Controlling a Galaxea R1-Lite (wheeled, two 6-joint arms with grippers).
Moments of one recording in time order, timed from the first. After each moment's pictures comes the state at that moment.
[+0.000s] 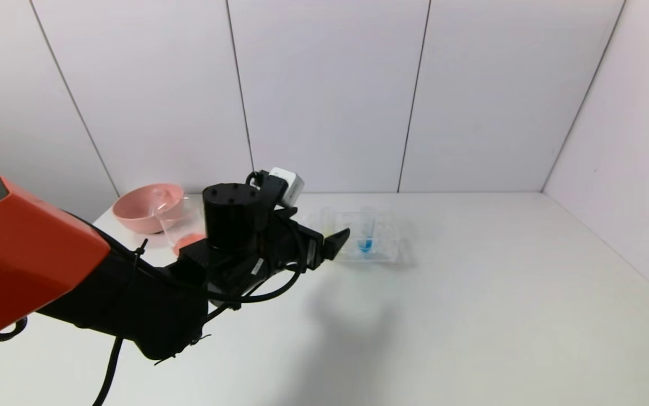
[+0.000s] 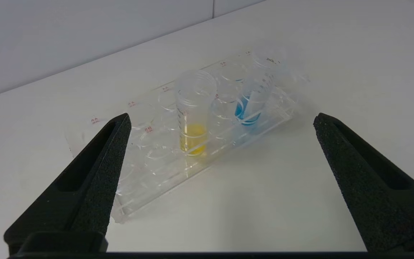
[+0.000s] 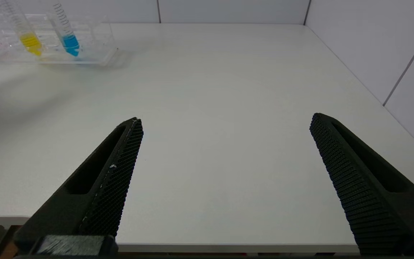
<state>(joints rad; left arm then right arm) -0.64 1.96 -0.86 -0.98 0.01 -0.03 0.00 0.00 0.00 0.00 0.00 0.00</state>
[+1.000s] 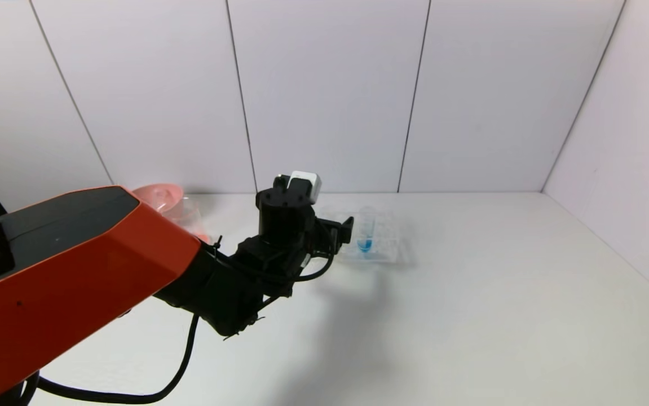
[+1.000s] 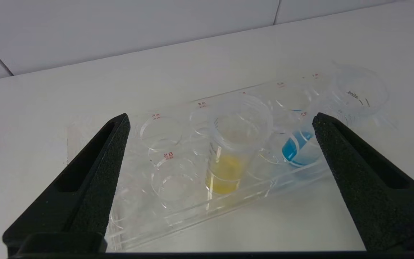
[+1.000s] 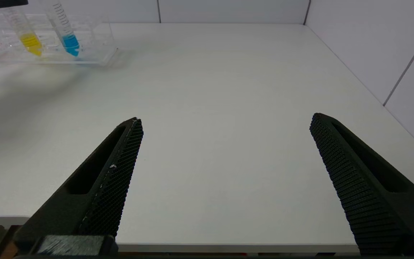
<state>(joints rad) -0.68 2.16 -1.08 -0.96 0.29 -0.10 0.00 0.00 0.00 0.00 0.00 0.00</state>
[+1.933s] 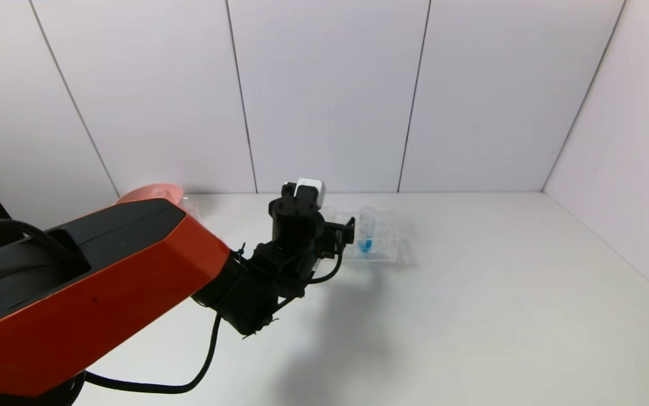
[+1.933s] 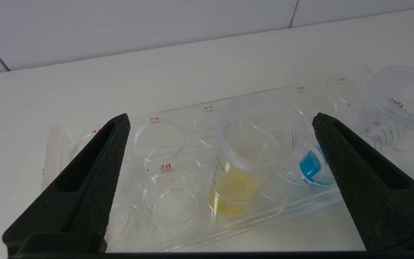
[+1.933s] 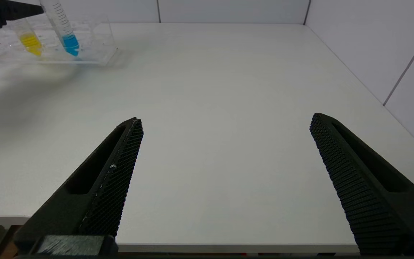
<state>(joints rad) -0.68 2.26 -1.15 -1.01 0.34 -0.11 0.00 0.00 0.00 0.00 0.00 0.00</state>
